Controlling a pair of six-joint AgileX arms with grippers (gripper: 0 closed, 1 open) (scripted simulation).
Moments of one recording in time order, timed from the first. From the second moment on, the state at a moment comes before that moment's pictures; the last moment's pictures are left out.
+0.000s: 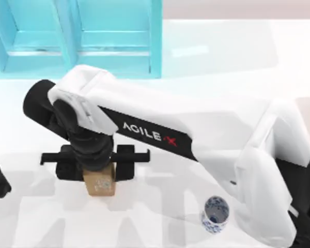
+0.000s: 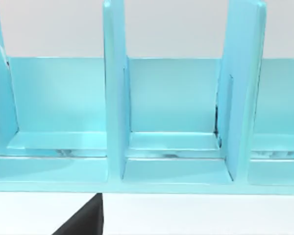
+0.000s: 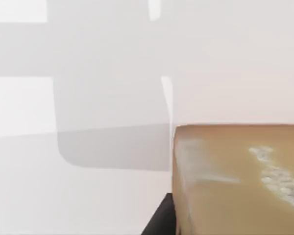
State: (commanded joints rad) left arm 0.00 0.00 0.00 0.00 0.00 0.00; right arm 0.99 2.61 2.36 -1.26 0.09 1.01
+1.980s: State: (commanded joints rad) left arm 0.00 0.00 0.00 0.00 0.00 0.00; right arm 0.65 1.90 1.67 -1.26 0.06 0.66
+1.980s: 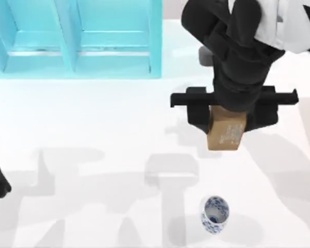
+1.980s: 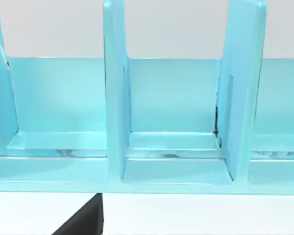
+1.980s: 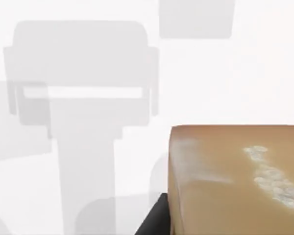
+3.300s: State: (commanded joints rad) left arm 0.00 0.00 0.00 0.00 0.00 0.00; right arm 0.26 1.47 1.03 -1.03 0.03 0.26
